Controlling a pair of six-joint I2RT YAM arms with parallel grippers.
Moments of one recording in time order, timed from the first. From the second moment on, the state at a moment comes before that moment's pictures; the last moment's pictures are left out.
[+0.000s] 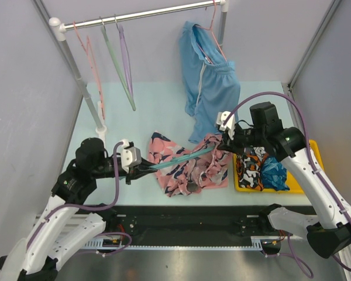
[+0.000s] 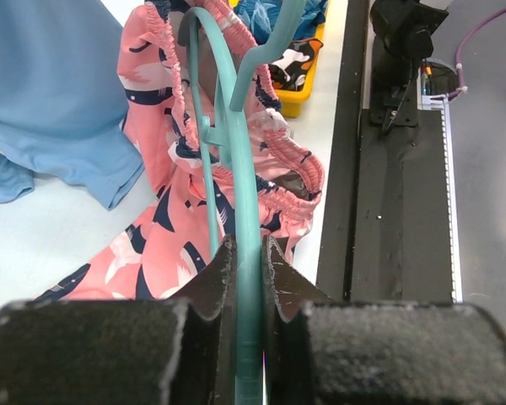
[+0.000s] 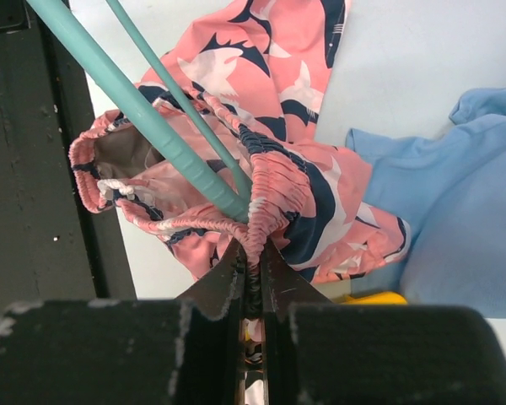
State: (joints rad) left arm -0.52 0.64 0.90 -0.61 0.81 0.35; right arm 0.45 1.10 1.28 -0.91 -0.62 -0.65
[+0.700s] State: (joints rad) left arm -0.53 0.73 0.86 -0.43 0.87 0.28; right arm 0.51 1.10 1.28 -0.93 -0.65 -0.71
